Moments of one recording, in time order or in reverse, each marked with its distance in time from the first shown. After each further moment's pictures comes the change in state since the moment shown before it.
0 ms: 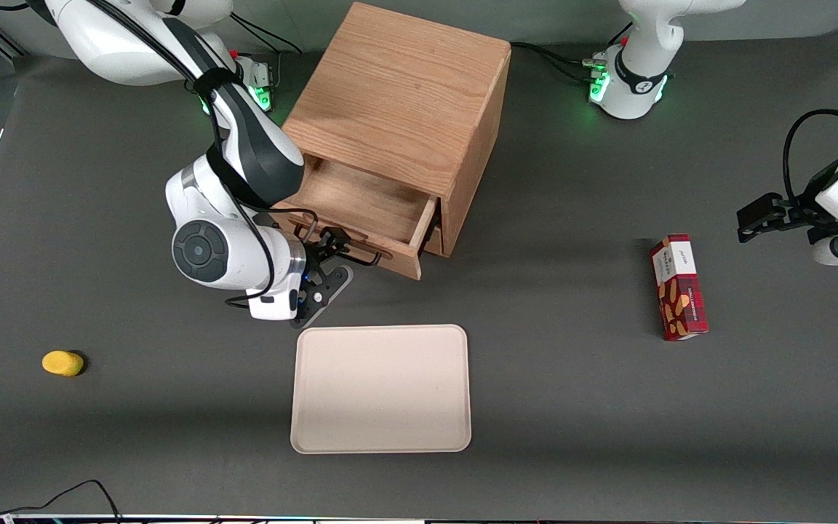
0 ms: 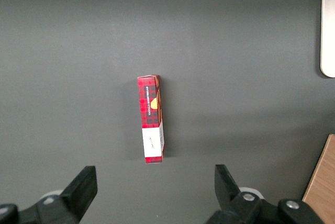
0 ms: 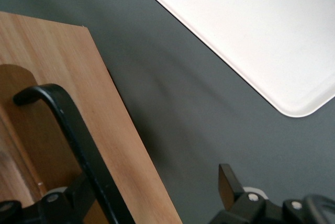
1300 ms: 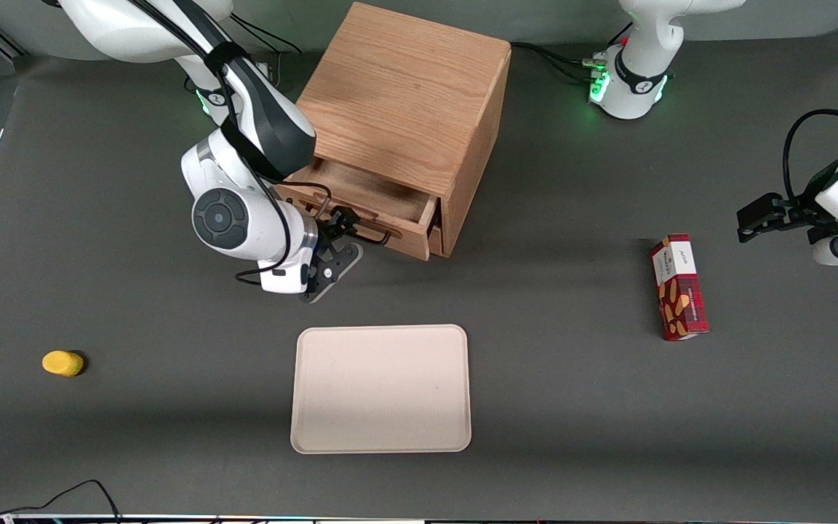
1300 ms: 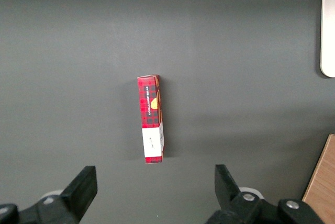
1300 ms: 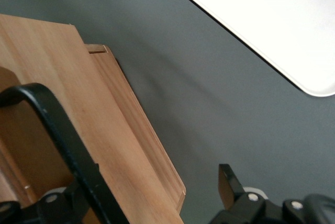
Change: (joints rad) arm -0.015 -0.095 0.058 -0.160 -0.005 0.069 0.085
